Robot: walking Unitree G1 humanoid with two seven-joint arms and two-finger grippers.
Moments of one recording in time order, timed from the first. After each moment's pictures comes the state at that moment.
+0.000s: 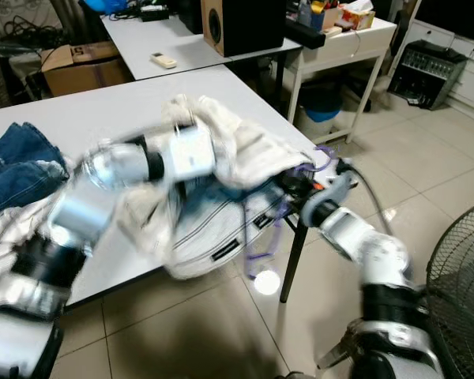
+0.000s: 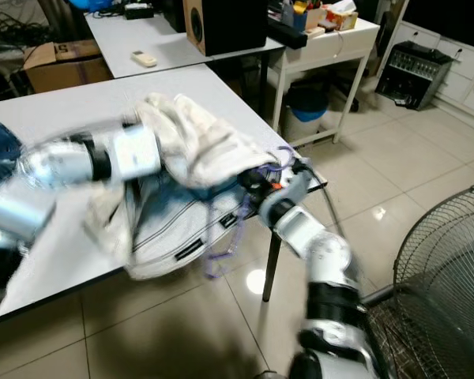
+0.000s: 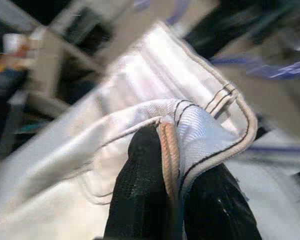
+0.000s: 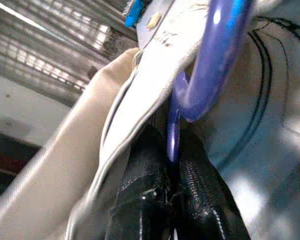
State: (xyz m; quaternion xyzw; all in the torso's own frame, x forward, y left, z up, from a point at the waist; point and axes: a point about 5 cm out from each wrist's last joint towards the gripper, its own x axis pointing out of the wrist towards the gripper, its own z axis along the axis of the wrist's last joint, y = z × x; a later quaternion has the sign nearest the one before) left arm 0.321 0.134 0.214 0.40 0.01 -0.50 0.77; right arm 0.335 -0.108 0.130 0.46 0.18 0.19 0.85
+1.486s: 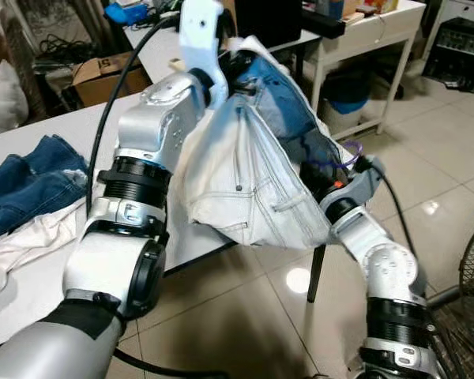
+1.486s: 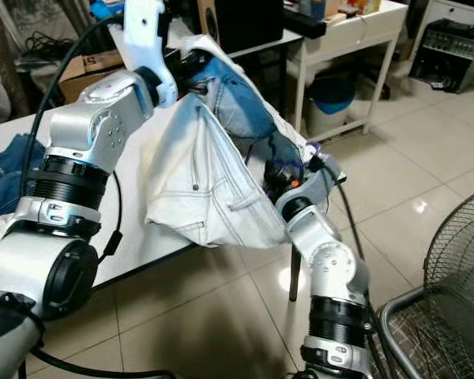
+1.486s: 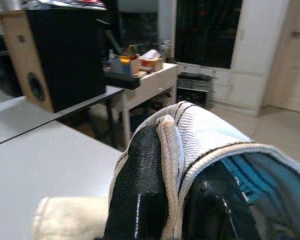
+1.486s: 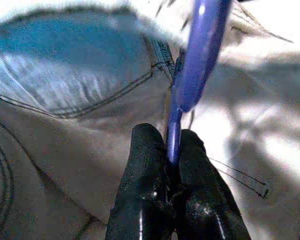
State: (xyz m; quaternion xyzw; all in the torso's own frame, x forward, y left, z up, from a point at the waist) left arm 0.400 0.088 0.298 -0.04 -0.04 -0.25 0.97; right arm 0.321 -0.132 0.148 0.39 0.12 0.09 0.91
